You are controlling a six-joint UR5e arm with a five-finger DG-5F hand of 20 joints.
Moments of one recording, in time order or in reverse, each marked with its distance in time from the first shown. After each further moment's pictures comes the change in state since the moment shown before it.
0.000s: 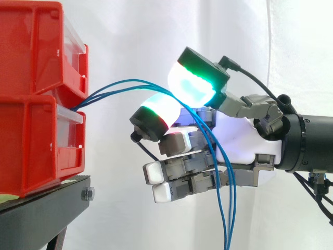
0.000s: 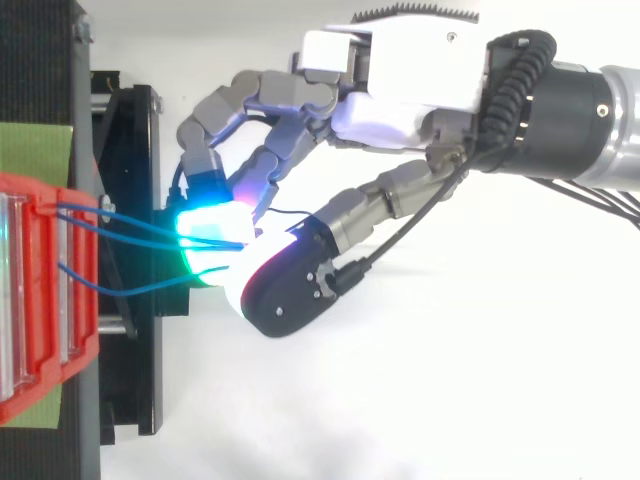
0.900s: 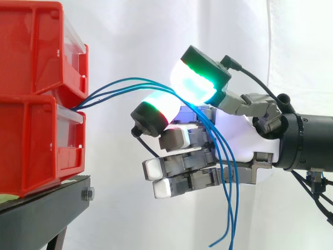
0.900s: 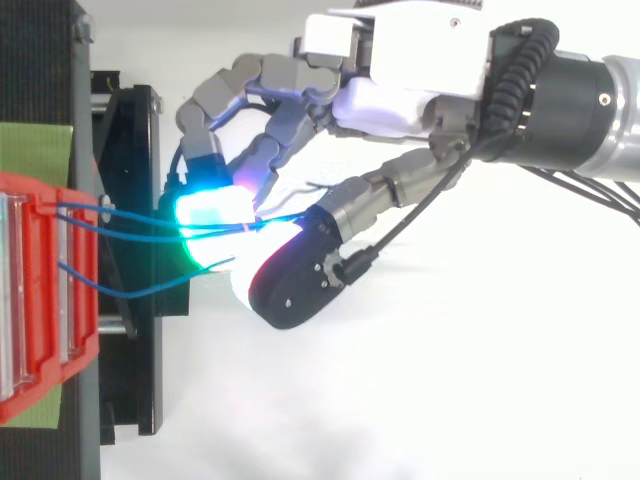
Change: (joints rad) arm -0.009 0.000 0.000 0.009 0.000 0.001
